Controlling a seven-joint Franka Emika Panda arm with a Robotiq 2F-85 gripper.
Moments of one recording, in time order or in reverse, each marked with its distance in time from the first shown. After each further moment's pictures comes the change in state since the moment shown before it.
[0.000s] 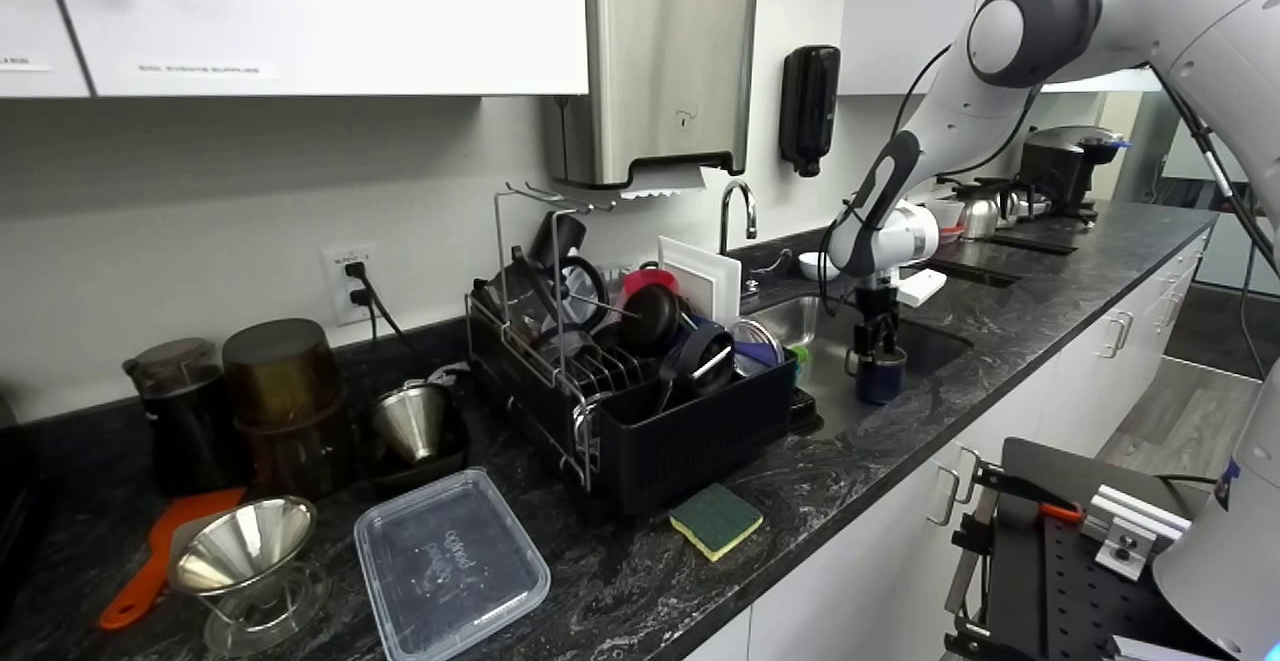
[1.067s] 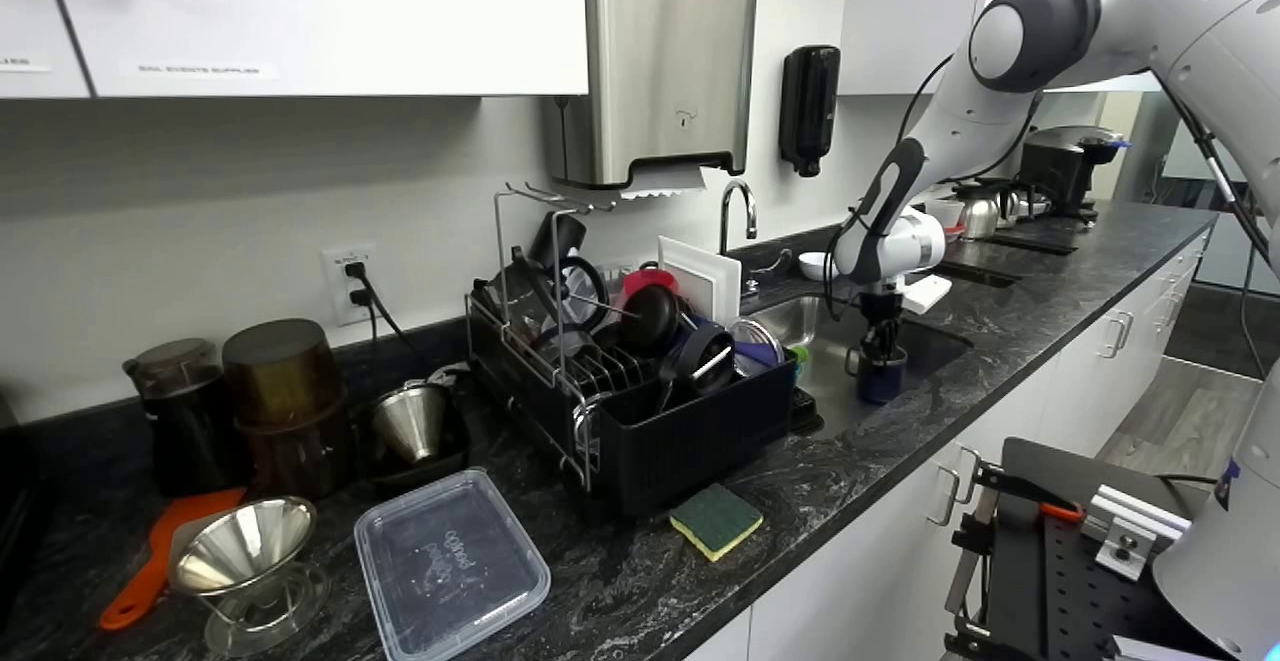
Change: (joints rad) arm -0.027 0.016 0.011 -0.010 -0.003 0.054 -0.013
